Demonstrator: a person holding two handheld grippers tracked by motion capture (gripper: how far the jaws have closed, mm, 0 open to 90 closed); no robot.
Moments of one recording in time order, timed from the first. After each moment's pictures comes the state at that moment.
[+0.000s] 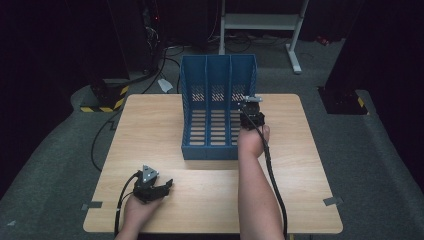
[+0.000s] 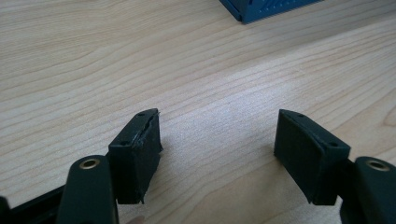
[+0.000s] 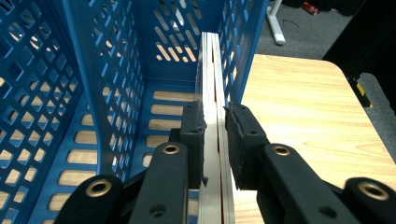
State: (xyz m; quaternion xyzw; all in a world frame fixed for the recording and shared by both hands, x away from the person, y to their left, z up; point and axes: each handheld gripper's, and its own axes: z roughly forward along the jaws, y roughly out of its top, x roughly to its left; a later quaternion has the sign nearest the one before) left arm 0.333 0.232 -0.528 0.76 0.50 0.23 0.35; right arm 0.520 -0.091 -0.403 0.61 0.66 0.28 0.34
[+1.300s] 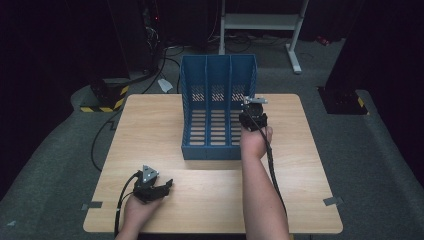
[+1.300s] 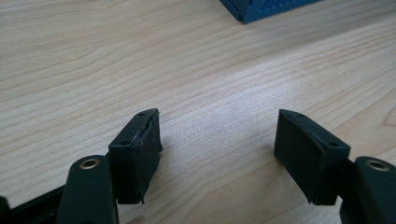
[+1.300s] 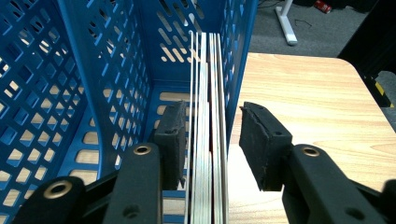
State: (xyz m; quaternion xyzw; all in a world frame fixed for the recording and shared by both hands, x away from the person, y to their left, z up) left arm 0.333 0.231 -0.529 0.76 0.50 0.23 0.35; right arm 0.517 -0.101 -0.404 0.61 0.66 0.31 0.32
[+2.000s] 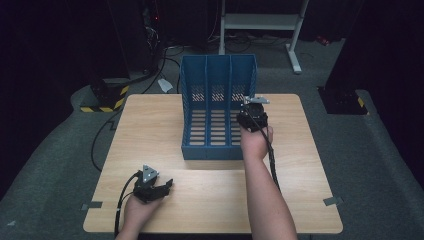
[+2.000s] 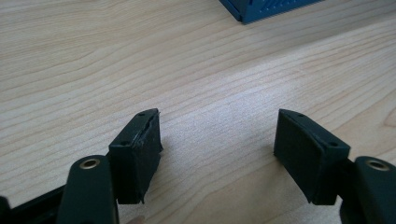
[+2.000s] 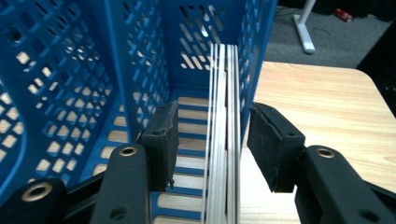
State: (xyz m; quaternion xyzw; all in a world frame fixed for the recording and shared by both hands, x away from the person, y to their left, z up) left arm 0.334 0.231 -0.528 0.76 0.50 0.23 0.35; right arm 0.506 -0.101 -0.393 0.58 0.67 0.34 0.31
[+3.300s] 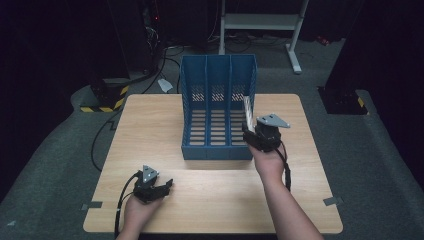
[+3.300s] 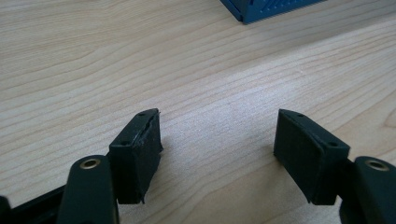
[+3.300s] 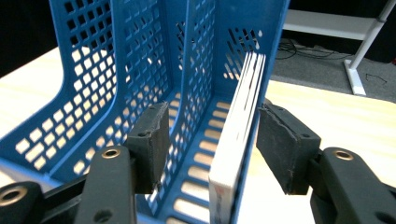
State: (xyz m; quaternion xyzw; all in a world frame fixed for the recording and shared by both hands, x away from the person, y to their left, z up) left arm 0.333 0.231 -0.528 0.76 0.50 0.23 0.34; right arm 0.432 -0.139 -0.391 0.48 0.70 0.44 0.30
